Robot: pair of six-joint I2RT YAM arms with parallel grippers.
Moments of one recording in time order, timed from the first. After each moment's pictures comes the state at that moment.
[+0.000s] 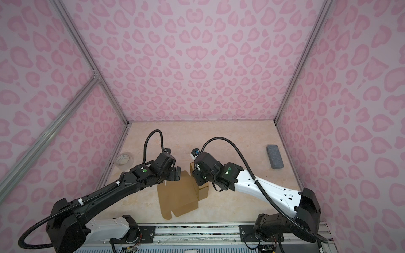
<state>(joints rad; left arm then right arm) -0.72 1.21 0.91 -0.68 -0.32 -0.53 1.01 1.35 1.15 -0.65 0.14 0.35</state>
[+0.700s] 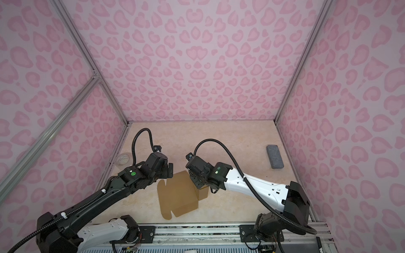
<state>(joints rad) -0.70 1.12 0.93 -0.74 -0.44 -0.52 1.05 1.46 1.21 -0.77 0.28 0.28</state>
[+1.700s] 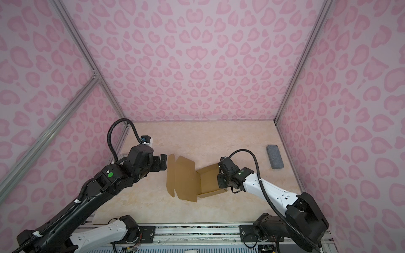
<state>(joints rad) -0.70 1.02 1.16 -0.89 -0.43 -0.50 0.65 1.28 0.73 -0.58 0.02 0.47</state>
